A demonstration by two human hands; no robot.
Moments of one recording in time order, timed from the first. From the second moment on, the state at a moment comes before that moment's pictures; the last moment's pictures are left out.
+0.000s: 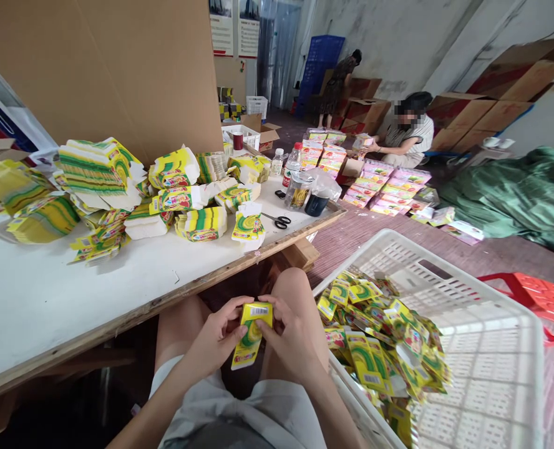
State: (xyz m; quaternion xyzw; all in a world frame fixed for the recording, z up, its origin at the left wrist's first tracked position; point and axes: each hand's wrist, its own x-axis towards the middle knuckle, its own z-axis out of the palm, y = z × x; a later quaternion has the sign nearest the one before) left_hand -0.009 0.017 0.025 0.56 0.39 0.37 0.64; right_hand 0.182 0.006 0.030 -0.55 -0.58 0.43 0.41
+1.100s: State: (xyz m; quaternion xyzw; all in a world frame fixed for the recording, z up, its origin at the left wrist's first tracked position) left_hand 0.016 0.129 0.047 0.48 0.54 0.54 0.43; right_hand 0.244 0.007 0.078 -0.67 -0.49 -0.11 0.54
